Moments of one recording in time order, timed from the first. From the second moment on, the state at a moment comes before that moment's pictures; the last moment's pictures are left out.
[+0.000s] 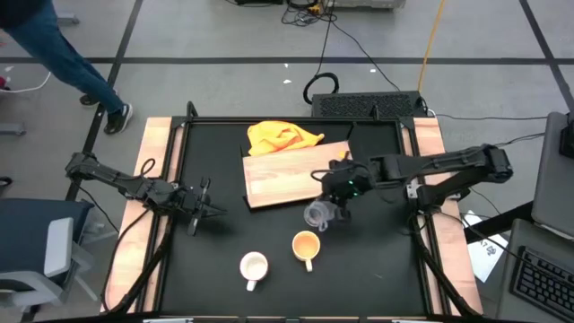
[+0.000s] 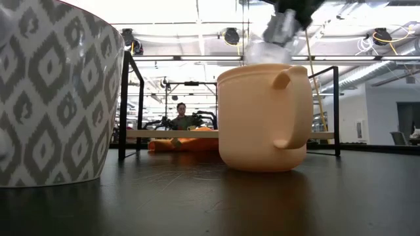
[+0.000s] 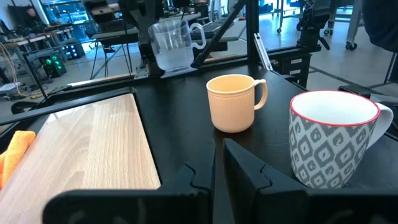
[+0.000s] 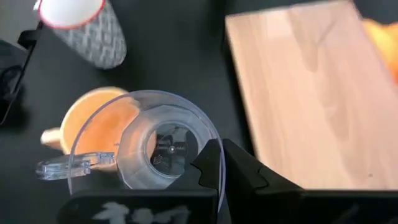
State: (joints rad) left arm -0.34 0.26 0.05 0.08 -0.13 0.10; right arm 0.04 1.35 1.10 -0.57 -0.06 0.04
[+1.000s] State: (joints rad) left arm -0.34 0.26 0.05 0.08 -0.13 0.10; right arm -0.17 1.79 1.56 -0.82 -0.19 -0.24
